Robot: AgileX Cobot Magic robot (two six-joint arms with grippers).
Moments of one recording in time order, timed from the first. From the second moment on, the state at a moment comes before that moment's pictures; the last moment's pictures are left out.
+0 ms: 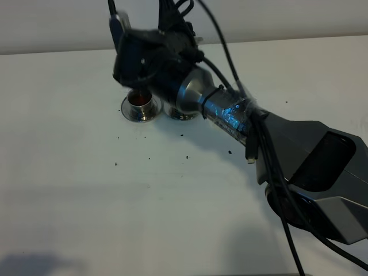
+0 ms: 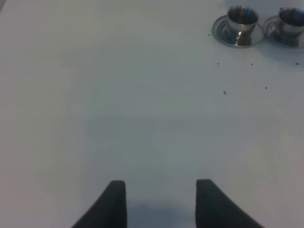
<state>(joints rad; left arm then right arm) 0.04 0.00 -0.51 -0.05 1.06 0.01 0.87 2.54 -2.50 -0.90 1.21 -0.52</state>
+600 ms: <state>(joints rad) 0.04 0.00 -0.51 -0.05 1.06 0.01 0.87 2.44 -2.51 -0.45 1.23 -0.05</state>
